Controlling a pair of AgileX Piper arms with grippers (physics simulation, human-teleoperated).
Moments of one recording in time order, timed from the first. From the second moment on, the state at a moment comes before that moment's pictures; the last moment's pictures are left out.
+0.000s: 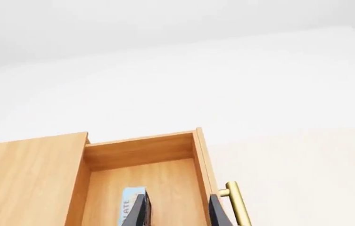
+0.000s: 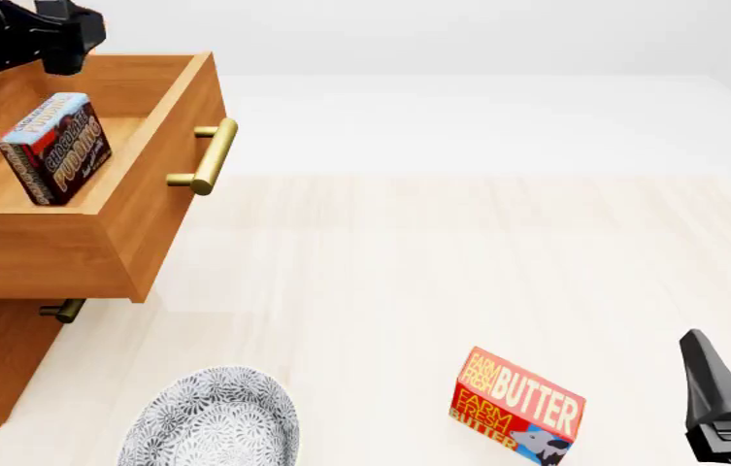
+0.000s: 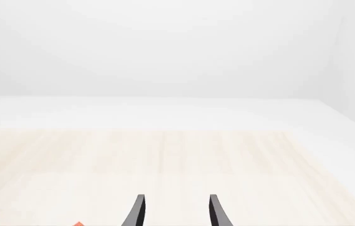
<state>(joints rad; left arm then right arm) -0.10 1.14 -1.24 0.42 0.07 0.00 0.00 0.00 0.00 -0.01</state>
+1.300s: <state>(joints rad) -0.44 1.38 -1.55 0.49 -0.19 0.00 0.00 0.00 0.00 -0.01</state>
